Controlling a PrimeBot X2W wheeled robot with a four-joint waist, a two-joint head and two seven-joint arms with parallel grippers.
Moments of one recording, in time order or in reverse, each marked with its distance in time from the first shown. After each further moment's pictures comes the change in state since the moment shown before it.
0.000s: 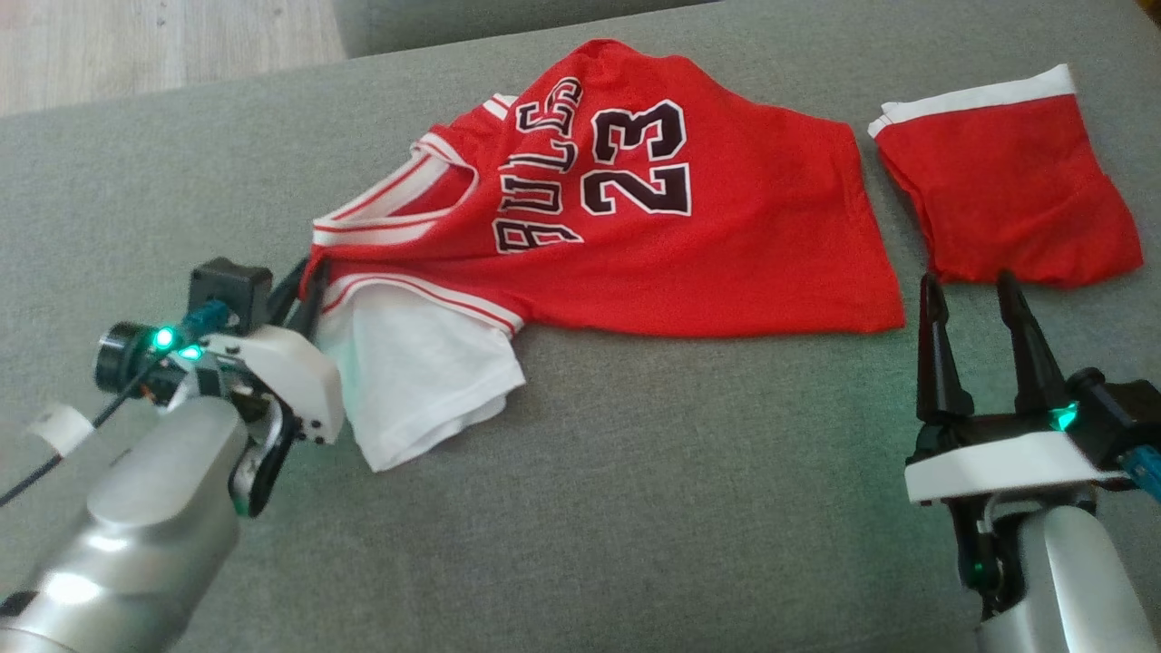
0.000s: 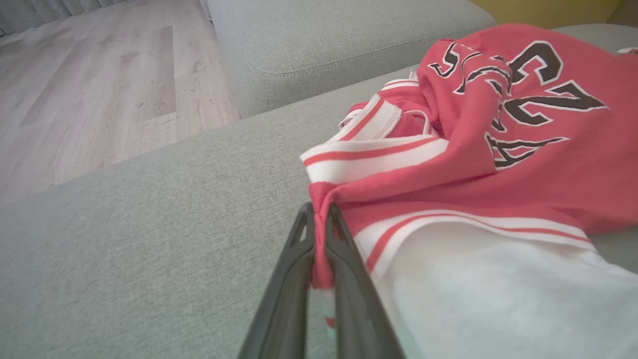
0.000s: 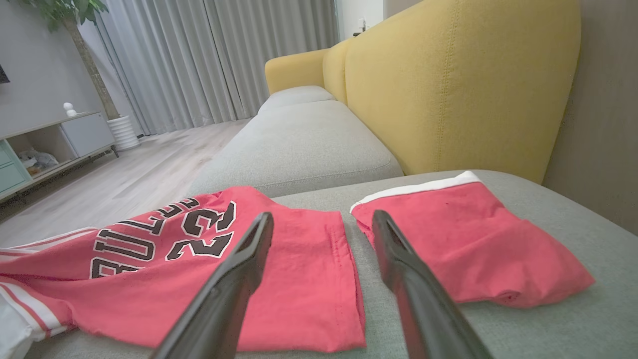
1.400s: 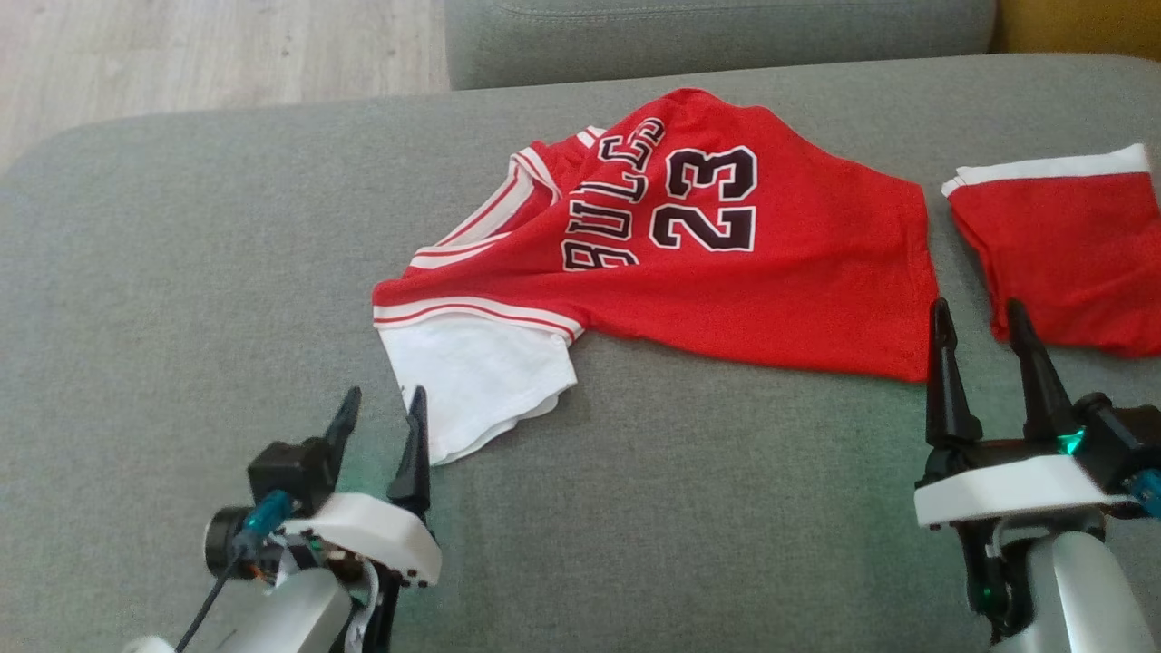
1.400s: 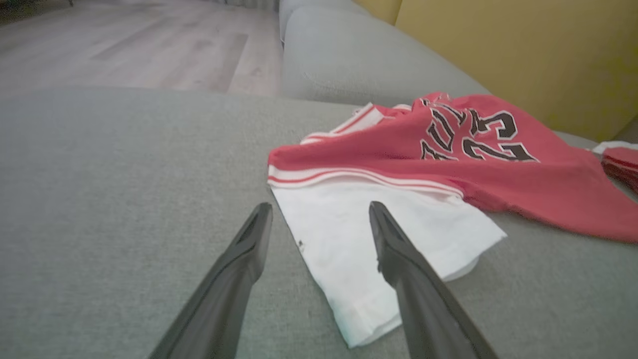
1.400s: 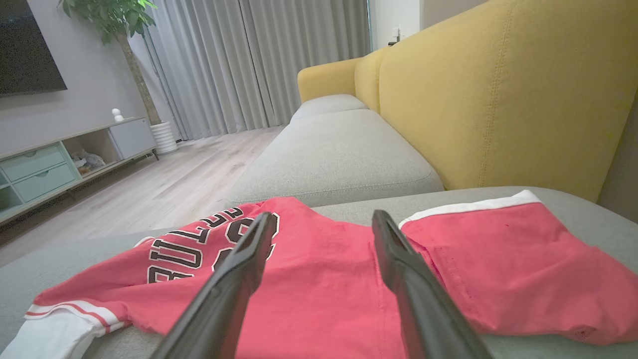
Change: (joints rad) left arm 0.407 -0.131 0.209 -0.281 0.010 0.155 -0.182; right arm 0.047 0.000 -0.019 -0.012 -0.002 0.000 0.008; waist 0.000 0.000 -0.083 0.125
